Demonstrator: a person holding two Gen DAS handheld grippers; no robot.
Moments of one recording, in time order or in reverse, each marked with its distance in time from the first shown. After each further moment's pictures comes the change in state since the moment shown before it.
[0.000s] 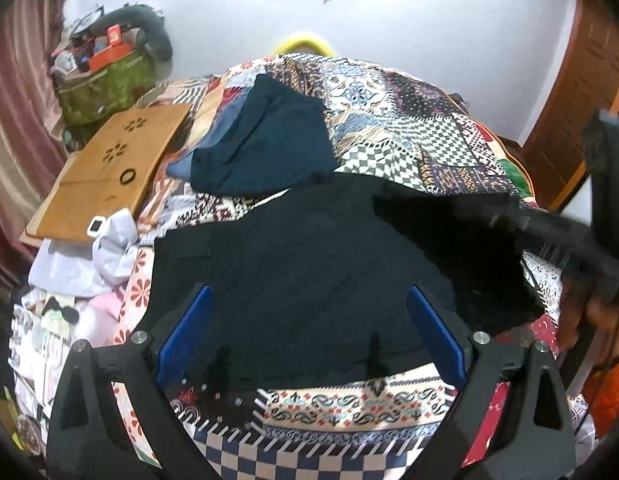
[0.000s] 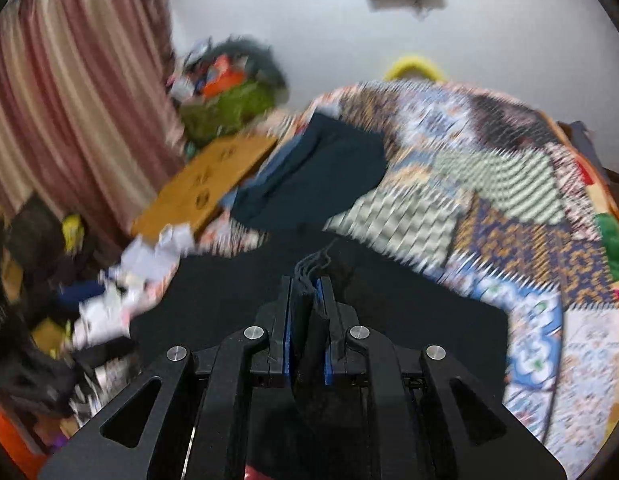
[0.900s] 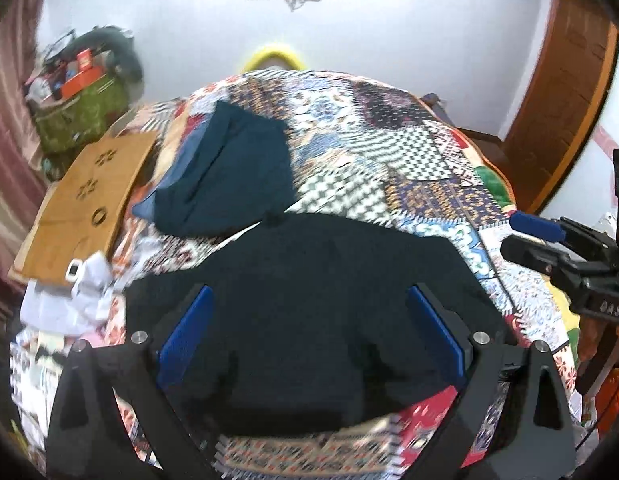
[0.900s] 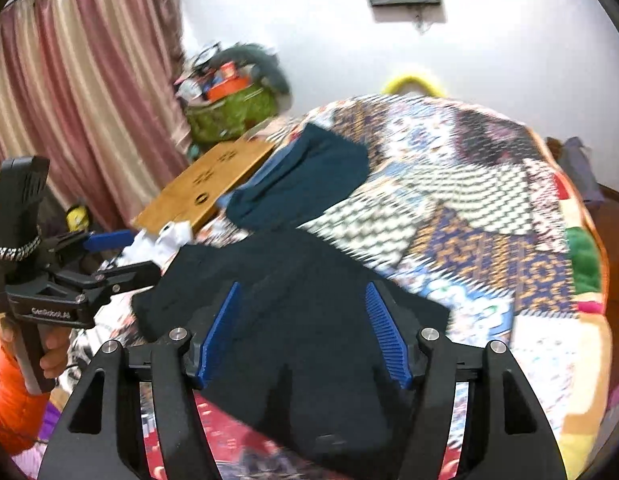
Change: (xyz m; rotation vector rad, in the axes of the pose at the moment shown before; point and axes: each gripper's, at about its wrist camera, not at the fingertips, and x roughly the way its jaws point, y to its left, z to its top) left arm 0.009 -0.055 0.055 0.096 -0.027 -0.063; right arm -0.070 -0.044 0.006 -0.024 -0.071 -0.022
